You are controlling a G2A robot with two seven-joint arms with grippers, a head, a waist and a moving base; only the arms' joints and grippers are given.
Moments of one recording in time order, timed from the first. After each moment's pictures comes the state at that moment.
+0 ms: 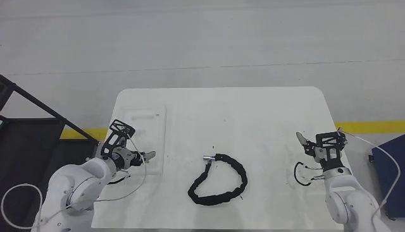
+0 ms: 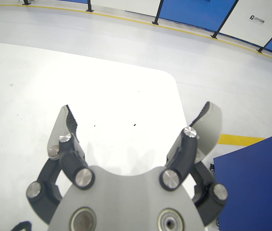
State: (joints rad) left arm 1.65 -1.11 -1.73 -2.03 0.97 -0.39 -0.99; right arm -1.73 -1.15 1.60 -1.80 -1.33 0.00 0.00
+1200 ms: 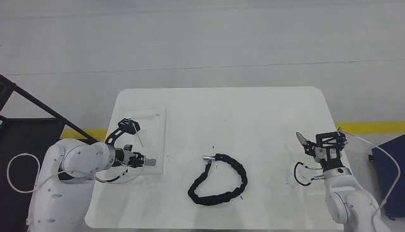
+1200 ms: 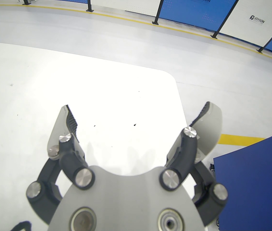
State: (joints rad) left arm 1.38 -1.06 -1.66 -1.86 0.65 -0.23 -1.53; right arm -1.73 -1.15 1.60 -1.80 -1.33 0.00 0.00
